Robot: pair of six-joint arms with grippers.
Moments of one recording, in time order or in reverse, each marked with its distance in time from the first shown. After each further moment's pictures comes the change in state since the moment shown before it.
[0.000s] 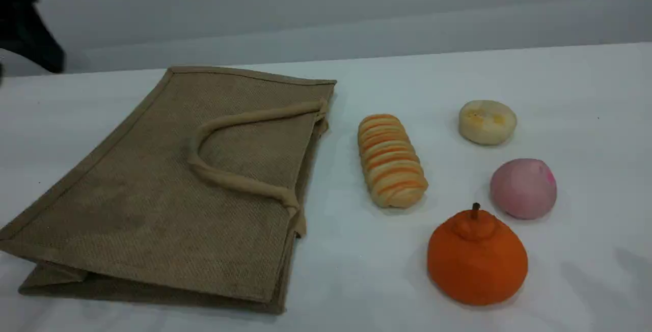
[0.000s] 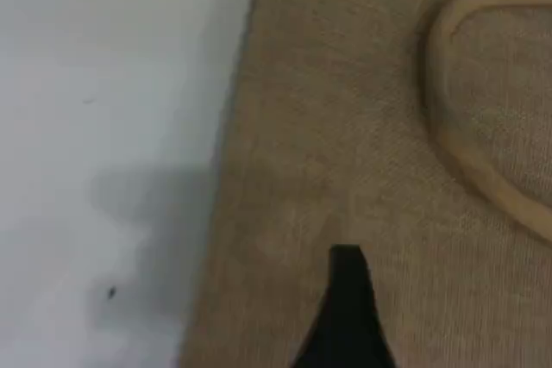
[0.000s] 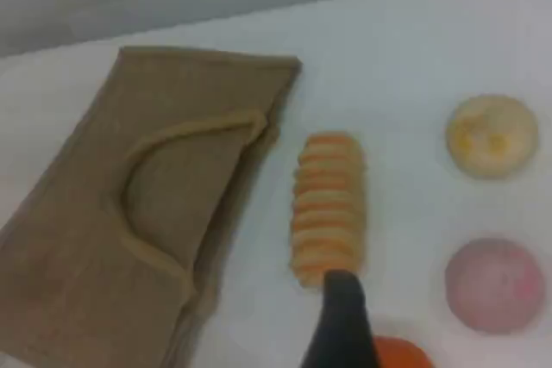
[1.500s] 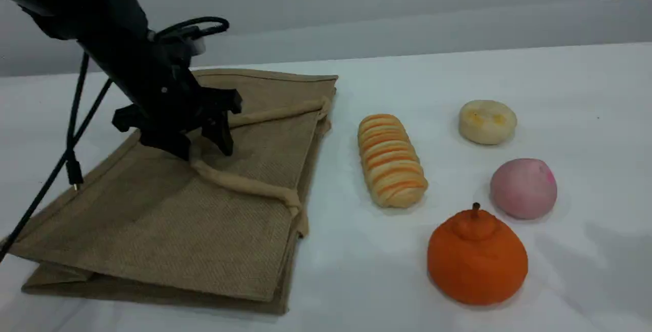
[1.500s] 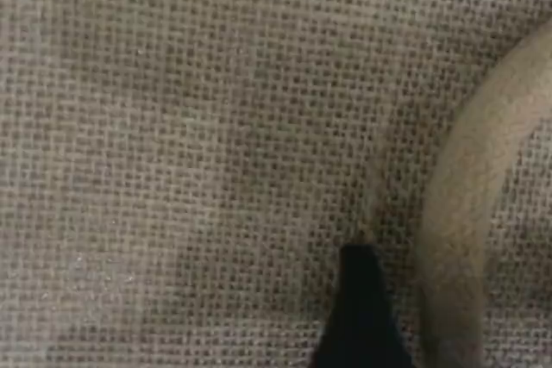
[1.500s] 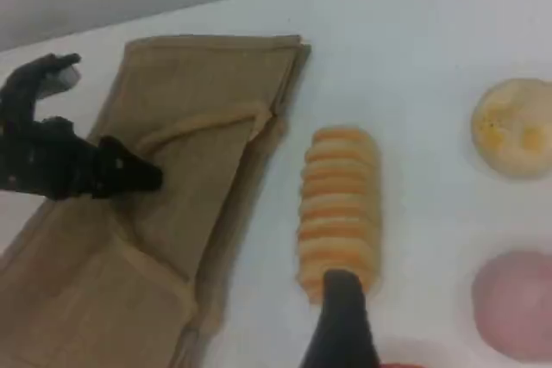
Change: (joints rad) left arm -0.160 0.797 -0.529 -0.037 -0.063 -0.009; right arm 0.000 0.211 0.000 0.398 -0.025 -0.405
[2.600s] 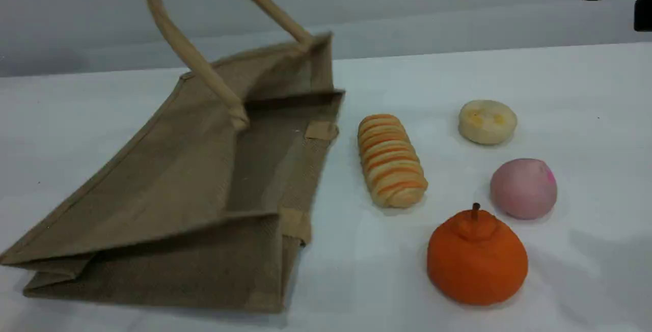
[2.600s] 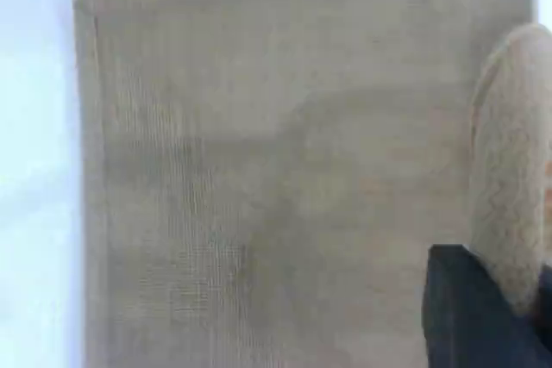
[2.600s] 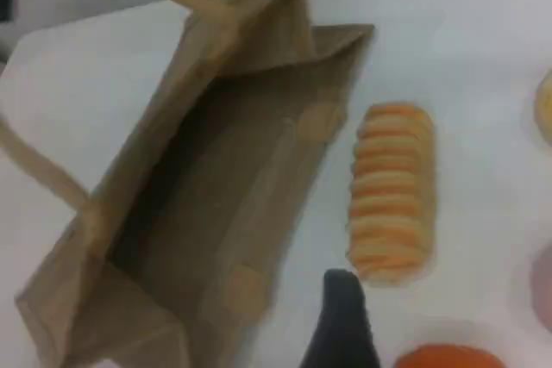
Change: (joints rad) left arm -0.006 -0.436 -0.192 0.050 0.434 0.067; right arm 0.000 0.000 0.000 0.011 0.086 -0.001
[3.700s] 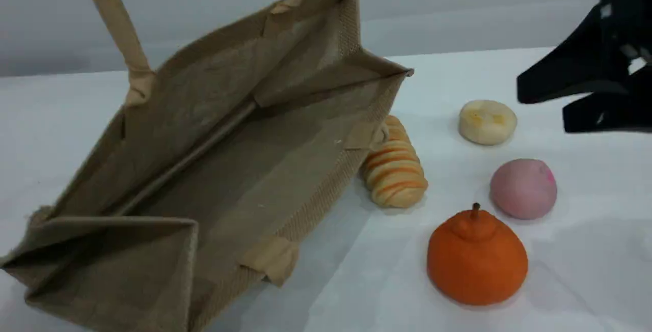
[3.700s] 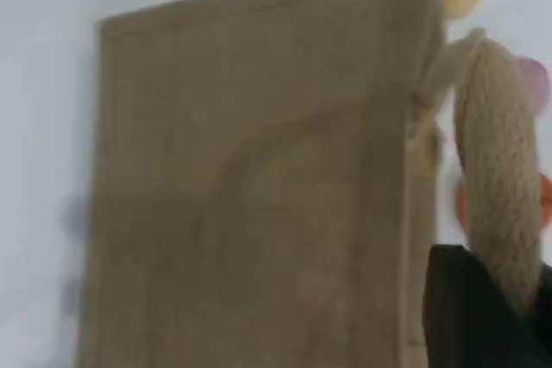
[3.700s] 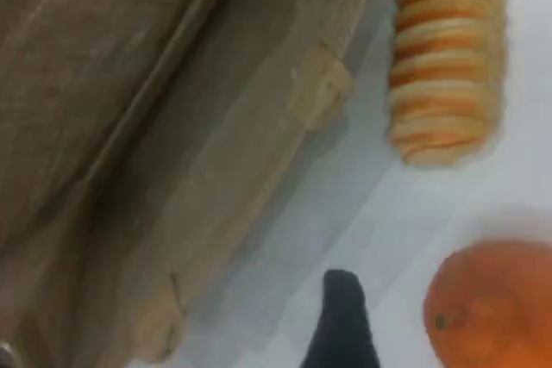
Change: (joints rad) left arm 0.000 -0.204 -0.045 -0.224 0.322 0.269; right arm 0.004 0.335 0.001 0.153 0.136 -0.208
